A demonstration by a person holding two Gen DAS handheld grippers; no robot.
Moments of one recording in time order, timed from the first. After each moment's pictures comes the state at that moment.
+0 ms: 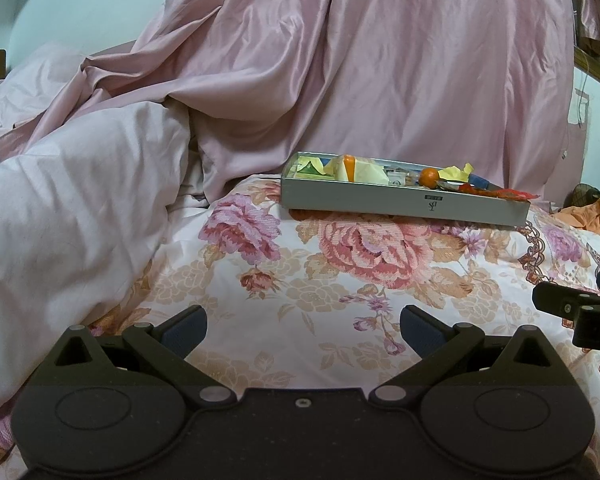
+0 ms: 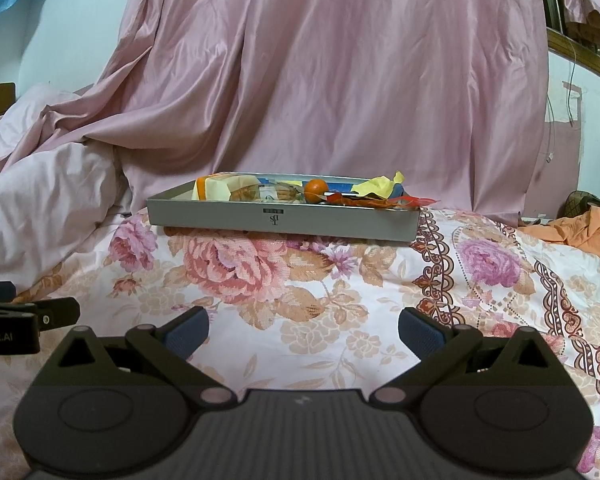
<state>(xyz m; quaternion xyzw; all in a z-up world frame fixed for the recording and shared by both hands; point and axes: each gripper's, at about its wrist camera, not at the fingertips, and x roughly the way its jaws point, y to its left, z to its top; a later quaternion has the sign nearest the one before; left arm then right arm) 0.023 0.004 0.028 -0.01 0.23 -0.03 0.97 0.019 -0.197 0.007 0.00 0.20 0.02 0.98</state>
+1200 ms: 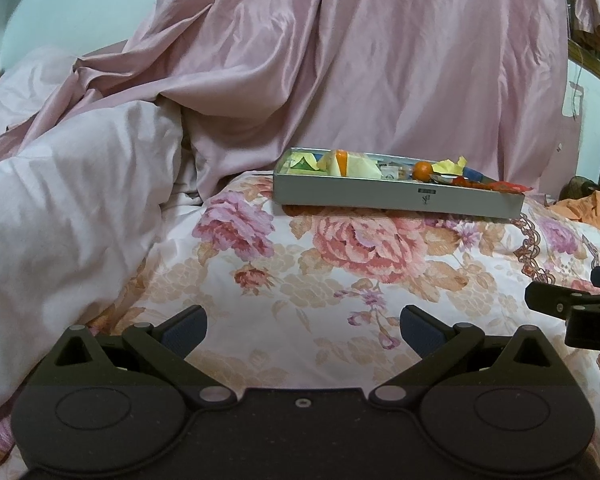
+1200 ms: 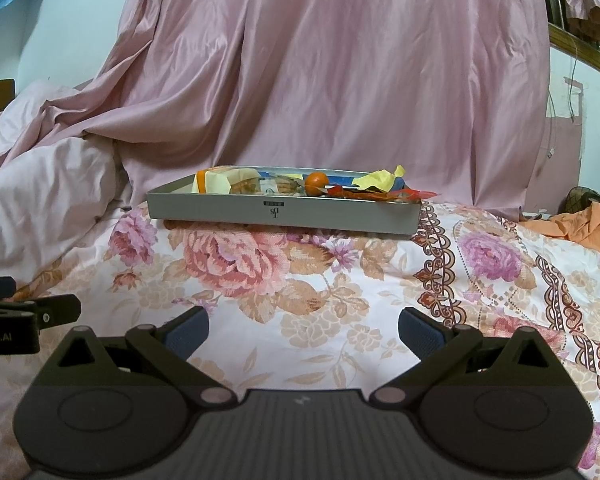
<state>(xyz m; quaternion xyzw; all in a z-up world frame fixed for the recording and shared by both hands) 0.024 -0.001 0.027 -0.01 0.24 -0.04 0.97 0.019 -0.196 0.005 0.00 0.21 0.02 0.98</state>
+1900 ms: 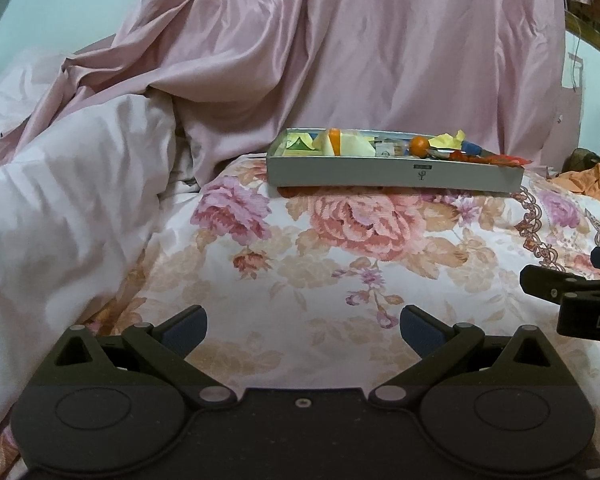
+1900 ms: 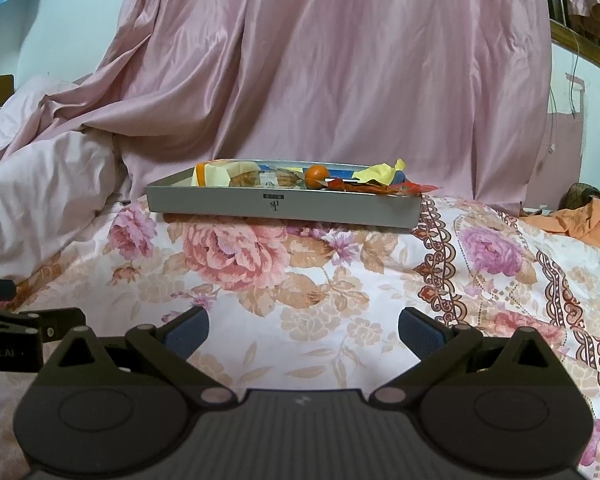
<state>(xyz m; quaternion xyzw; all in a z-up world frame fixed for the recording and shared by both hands) 0.024 -0.012 0.029 0.02 0.27 -0.03 0.96 0.019 -0.195 0.003 0.00 0.22 0.02 0.98</state>
